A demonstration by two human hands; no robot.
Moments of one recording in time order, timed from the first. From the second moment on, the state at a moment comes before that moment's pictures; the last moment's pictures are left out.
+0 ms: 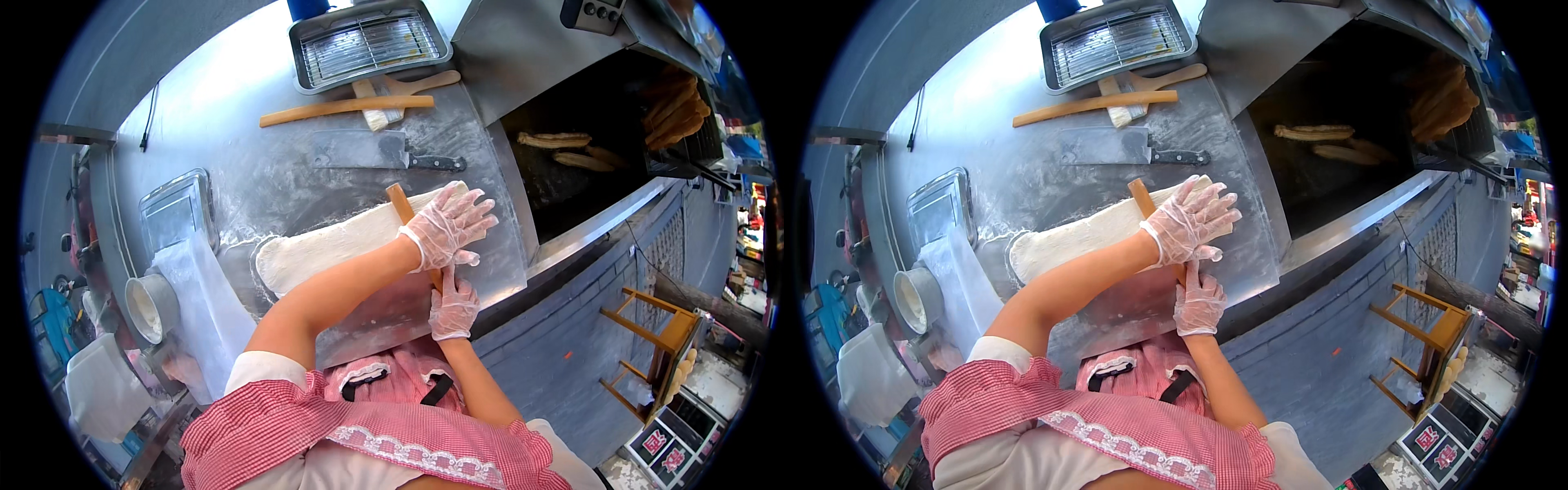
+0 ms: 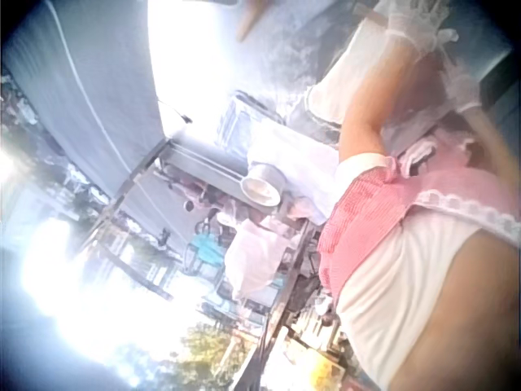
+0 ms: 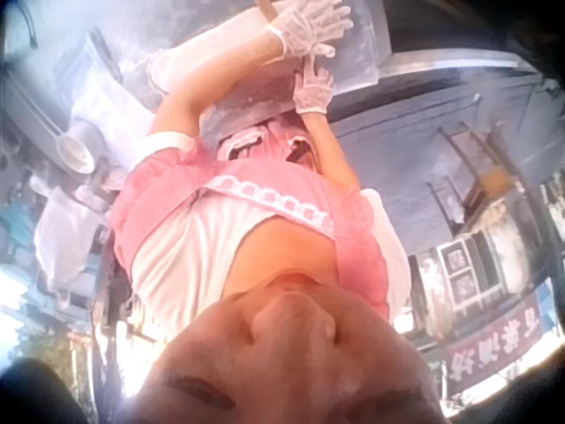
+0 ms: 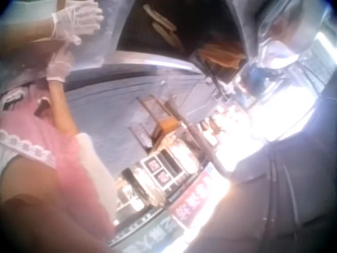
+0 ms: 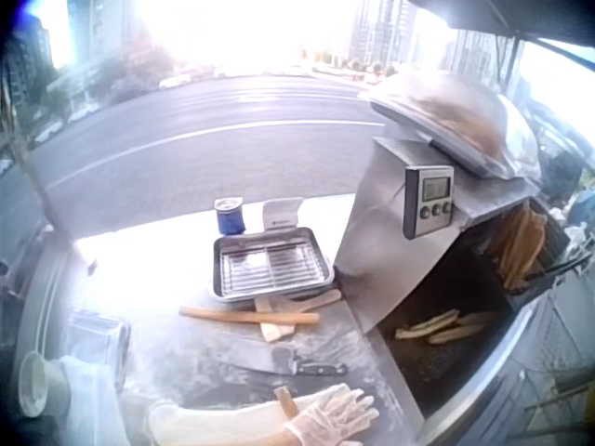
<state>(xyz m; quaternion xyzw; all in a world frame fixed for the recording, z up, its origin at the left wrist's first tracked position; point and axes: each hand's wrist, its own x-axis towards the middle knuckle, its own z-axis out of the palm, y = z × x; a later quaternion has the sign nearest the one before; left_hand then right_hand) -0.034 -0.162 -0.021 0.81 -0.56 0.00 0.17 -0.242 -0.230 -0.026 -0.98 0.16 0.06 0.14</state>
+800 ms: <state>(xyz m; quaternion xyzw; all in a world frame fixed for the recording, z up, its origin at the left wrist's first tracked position) -0.004 -0.217 -0.003 0.81 -0.55 -0.12 0.18 -0.231 -0.345 -0.038 -0.98 0.12 0.02 0.16</state>
